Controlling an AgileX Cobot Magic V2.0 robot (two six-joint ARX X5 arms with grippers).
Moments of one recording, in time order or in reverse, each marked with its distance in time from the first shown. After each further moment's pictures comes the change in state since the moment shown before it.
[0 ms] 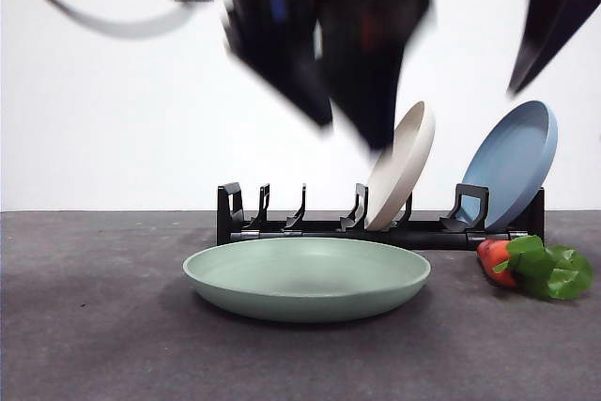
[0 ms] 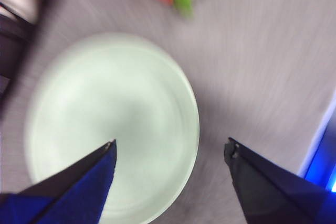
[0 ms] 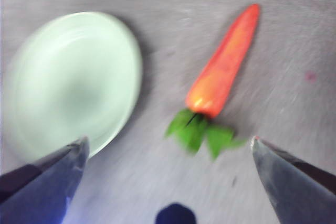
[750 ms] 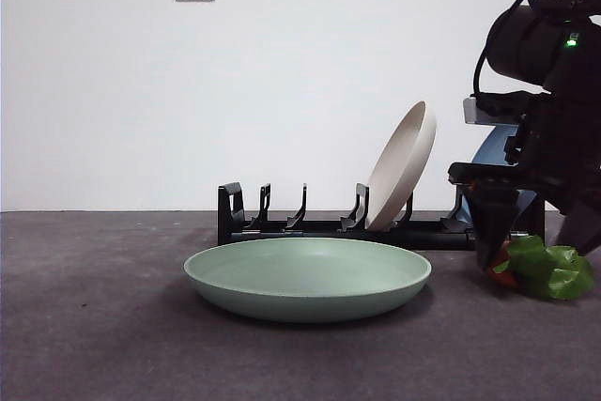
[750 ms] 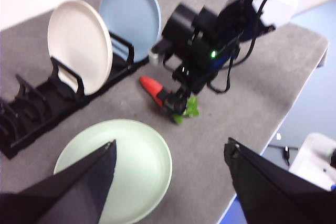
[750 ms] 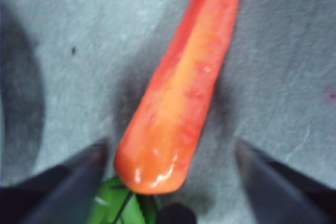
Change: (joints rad) left arm -0.023 -0.505 0.000 -0.109 0.045 -0.256; right arm 0.122 0.445 0.000 0.280 0.288 0.070
